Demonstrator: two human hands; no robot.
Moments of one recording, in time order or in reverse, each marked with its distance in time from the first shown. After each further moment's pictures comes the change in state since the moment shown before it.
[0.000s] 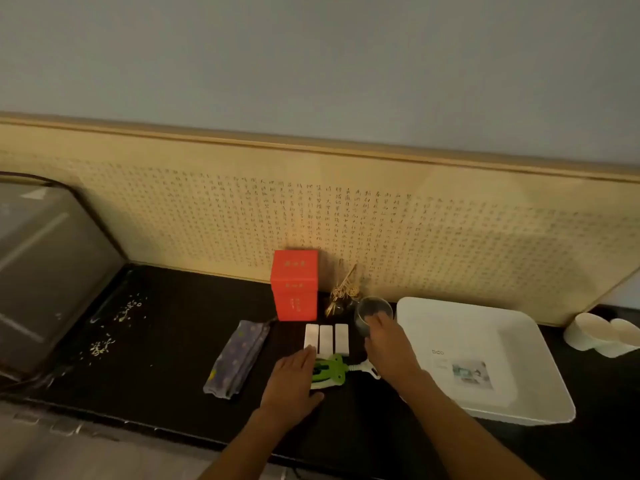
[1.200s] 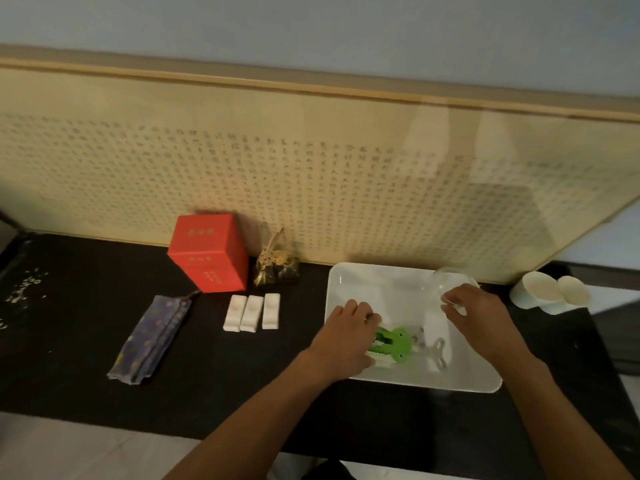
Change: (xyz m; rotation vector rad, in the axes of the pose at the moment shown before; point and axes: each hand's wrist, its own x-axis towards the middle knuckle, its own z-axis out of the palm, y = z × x) left_hand 0.112 0.211 0.002 0.156 -0.064 0.431; right_hand -0.047 0.249 -0.106 0.114 0.029 0.207
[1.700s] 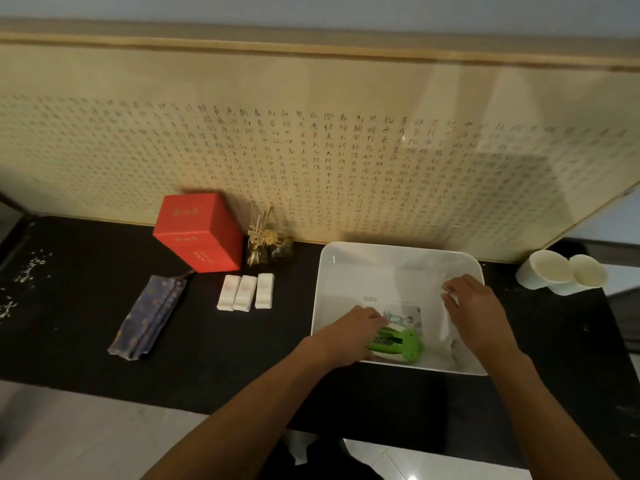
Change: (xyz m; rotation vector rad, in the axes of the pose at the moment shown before) left_hand 0.025 0.018 0.036 -0.336 -0.255 -0.008; right_hand -0.005 0.031 0.032 -0.070 0.010 0.042
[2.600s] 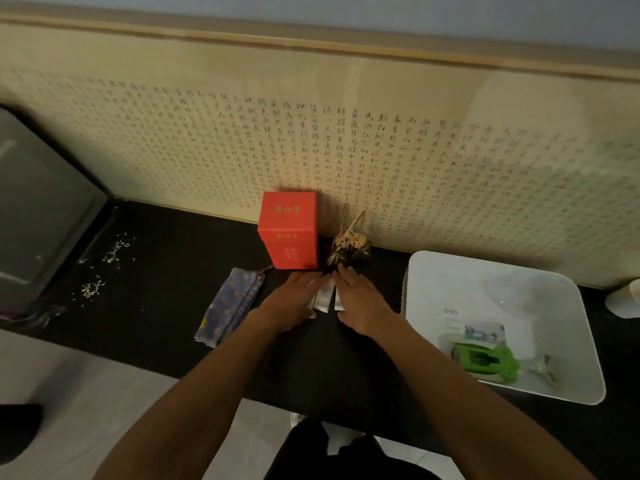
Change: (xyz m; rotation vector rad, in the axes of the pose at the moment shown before) left_hand -0.140 -0.224 -0.047 0.102 0.185 -0.284; right_hand 0.026 -0.302 0.125 -0.234 -0.495 -0.471
